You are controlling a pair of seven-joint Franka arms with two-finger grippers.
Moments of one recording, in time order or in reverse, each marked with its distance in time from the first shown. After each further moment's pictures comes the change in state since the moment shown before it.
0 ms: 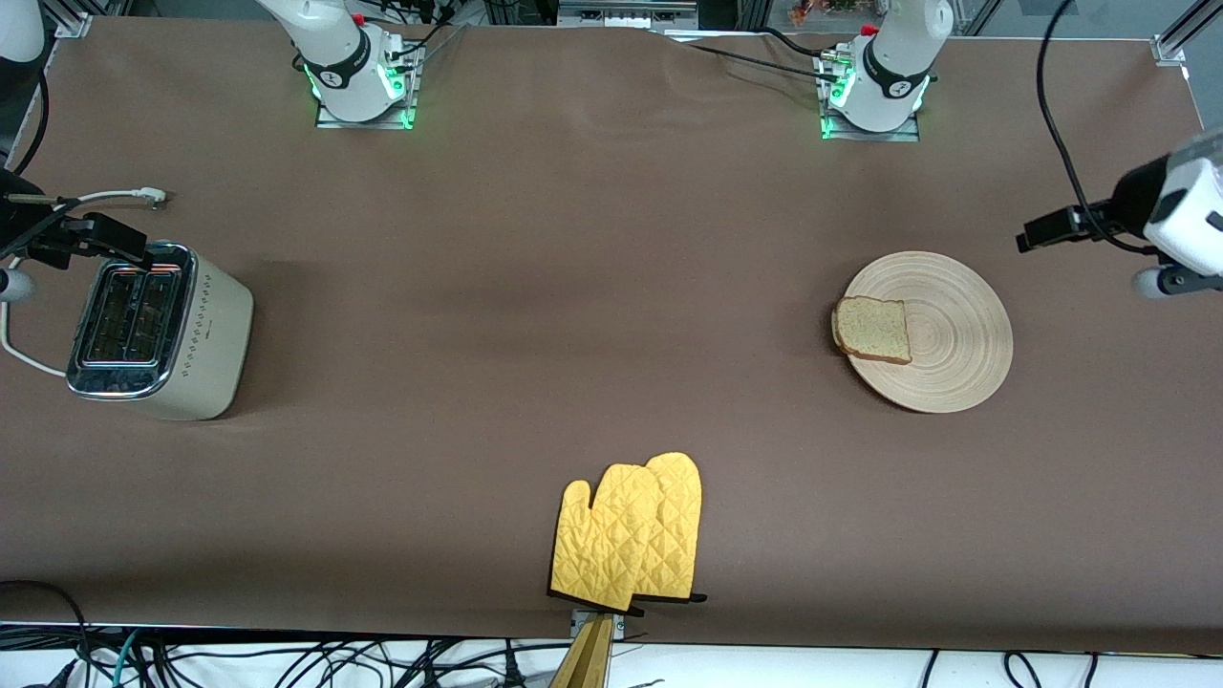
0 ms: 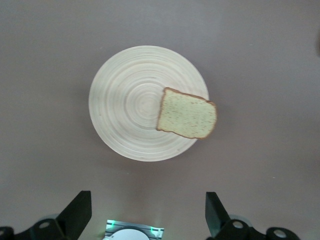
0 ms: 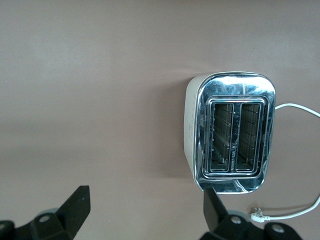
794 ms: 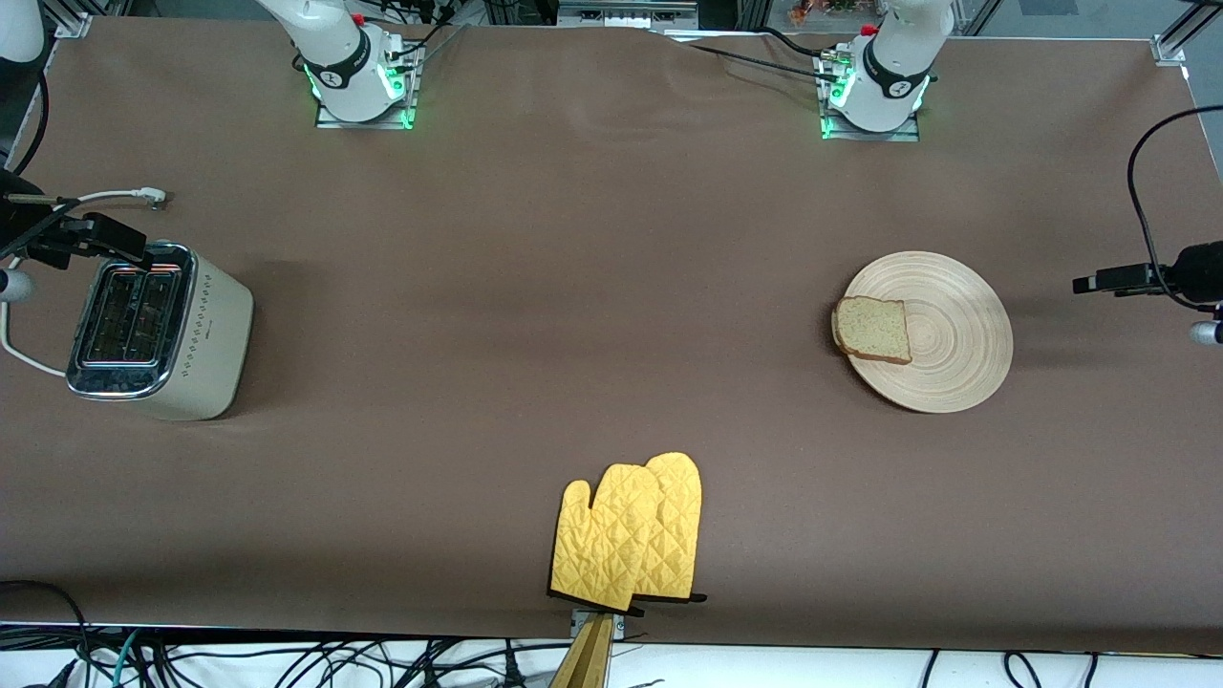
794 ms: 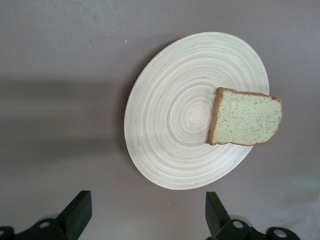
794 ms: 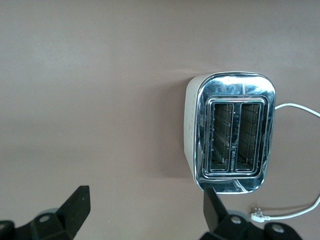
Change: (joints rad) left arm 0.369 0.295 0.030 -0.105 -0.179 0.196 0.627; right arm 0.000 0.000 0.000 0.000 0.000 0.000 0.000
